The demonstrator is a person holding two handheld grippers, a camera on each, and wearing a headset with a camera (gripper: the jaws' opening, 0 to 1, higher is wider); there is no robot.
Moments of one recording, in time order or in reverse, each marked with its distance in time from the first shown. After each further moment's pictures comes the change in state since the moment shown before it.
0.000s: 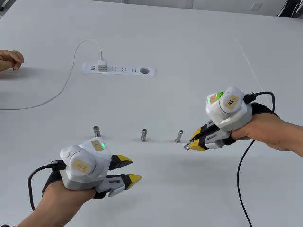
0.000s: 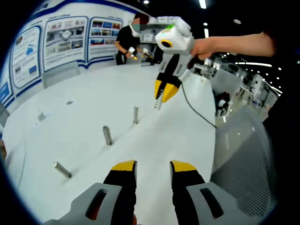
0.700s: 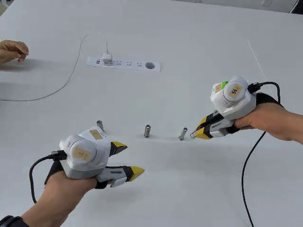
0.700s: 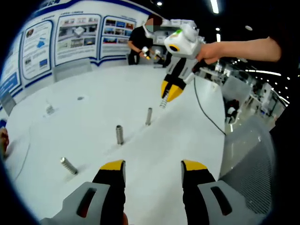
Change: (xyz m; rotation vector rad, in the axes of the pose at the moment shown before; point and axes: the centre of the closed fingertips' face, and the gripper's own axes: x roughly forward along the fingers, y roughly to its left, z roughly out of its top) left arm 0.001 0.021 0.003 -0.081 -0.022 0.077; right arm 0.003 -0.034 0.001 -0.007 0.028 -0.033
